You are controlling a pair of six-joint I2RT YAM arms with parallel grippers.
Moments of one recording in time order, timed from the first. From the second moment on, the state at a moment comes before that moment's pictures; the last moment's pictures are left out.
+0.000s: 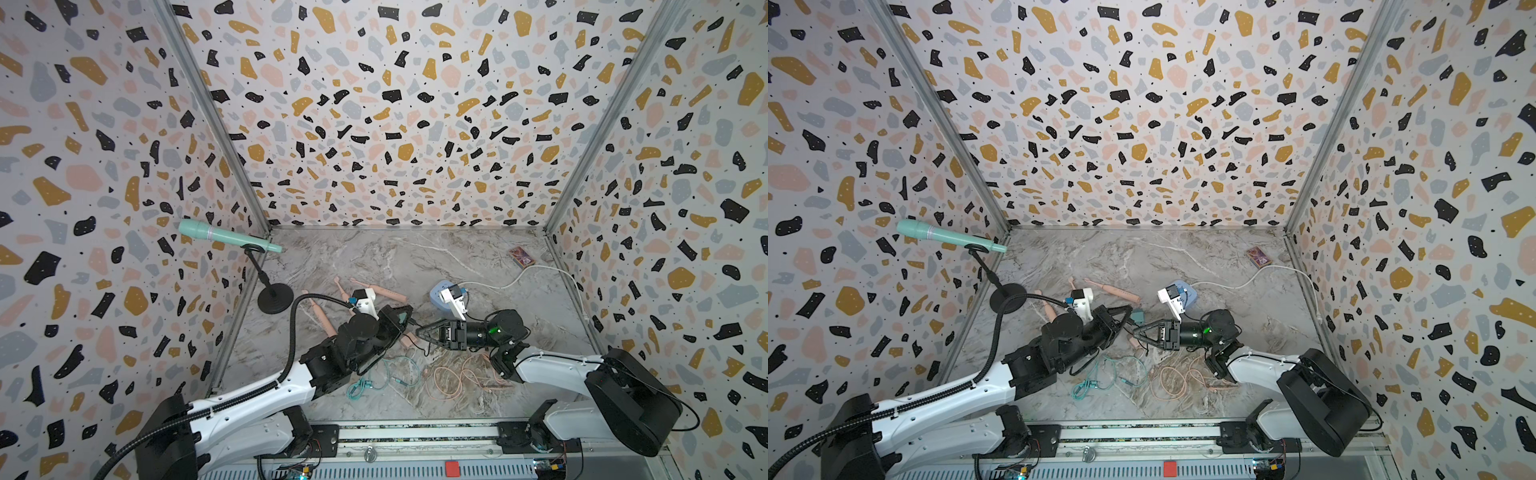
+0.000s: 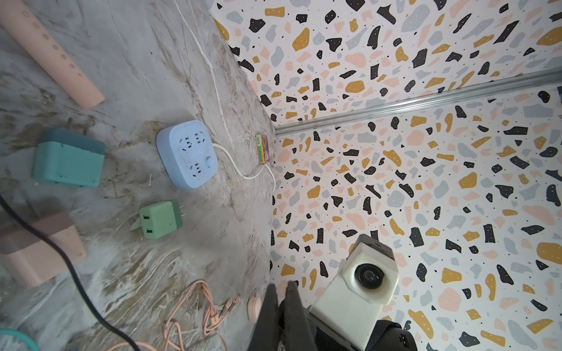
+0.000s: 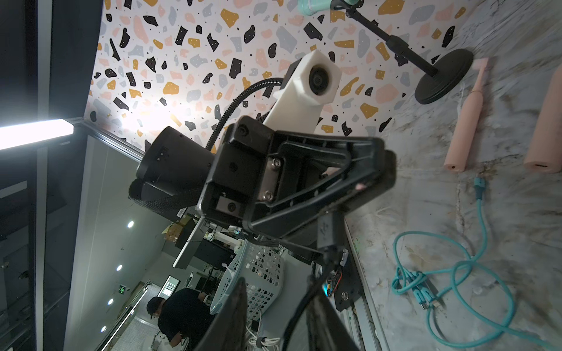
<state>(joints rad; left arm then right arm) -0.95 1.01 0.61 0.18 -0.18 -1.41 0.68 1.34 0.40 1.19 -0.93 1.21</state>
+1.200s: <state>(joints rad) -0.96 0.99 0.57 0.28 -0.17 -1.43 0.68 1.46 0.45 1.31 -0.86 1.25</state>
